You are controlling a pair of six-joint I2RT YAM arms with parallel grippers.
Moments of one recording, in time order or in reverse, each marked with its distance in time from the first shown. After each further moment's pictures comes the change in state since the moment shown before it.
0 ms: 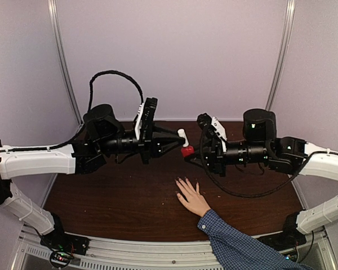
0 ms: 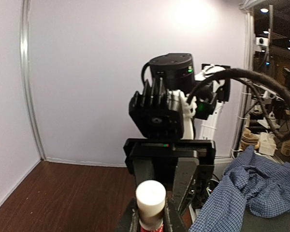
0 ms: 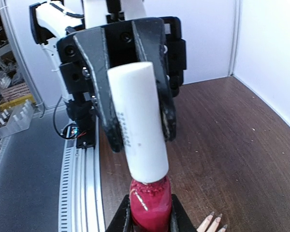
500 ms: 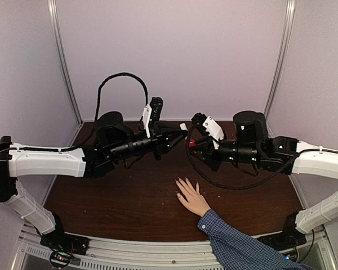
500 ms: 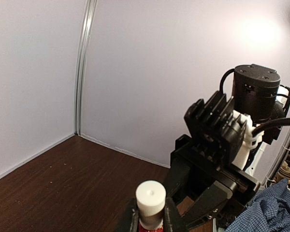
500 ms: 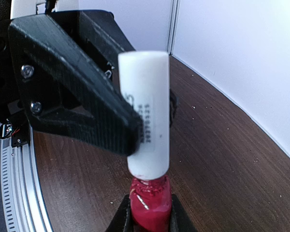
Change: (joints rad) left arm -0.018 0.074 -0.017 0.063 -0.361 -0.140; right arm 0.005 0.069 0.019 -0.028 0.354 -0.060
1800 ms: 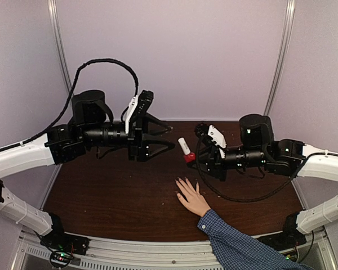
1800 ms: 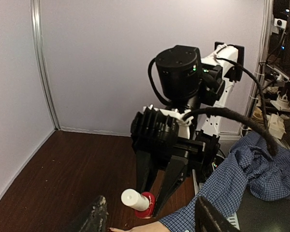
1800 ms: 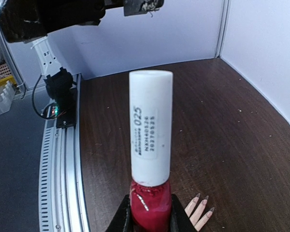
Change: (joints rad) left arm 0.013 -0.208 0.146 -0.551 0.207 0.251; right arm -0.003 -0.064 -0.048 -0.024 -0.246 -0.018
